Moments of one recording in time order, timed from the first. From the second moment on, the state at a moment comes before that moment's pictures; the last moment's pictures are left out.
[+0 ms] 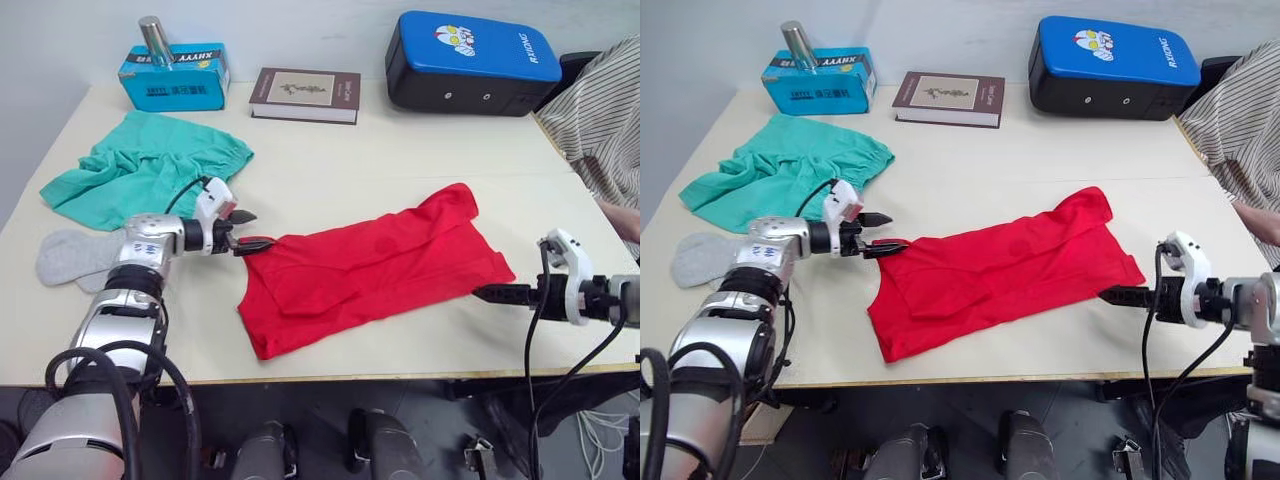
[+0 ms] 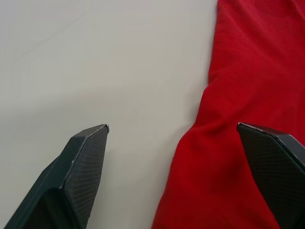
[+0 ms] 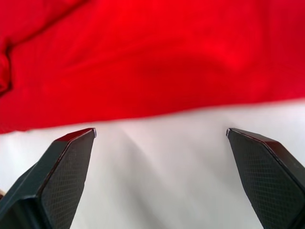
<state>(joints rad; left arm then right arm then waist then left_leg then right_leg) -1.05 0.51 -0.06 1.19 -0.08 -0.04 -1.08 -0.44 -0.84 -0.34 -0.01 0.35 1.56 0.99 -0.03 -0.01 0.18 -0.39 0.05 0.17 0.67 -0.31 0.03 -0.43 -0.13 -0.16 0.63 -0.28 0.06</state>
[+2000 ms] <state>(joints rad) -0.09 0.64 0.26 -0.36 -0.47 0.82 -0.69 -0.88 -0.75 0.09 0.55 0.20 0.84 1.14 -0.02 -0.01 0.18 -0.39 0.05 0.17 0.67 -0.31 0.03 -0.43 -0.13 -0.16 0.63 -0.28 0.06</state>
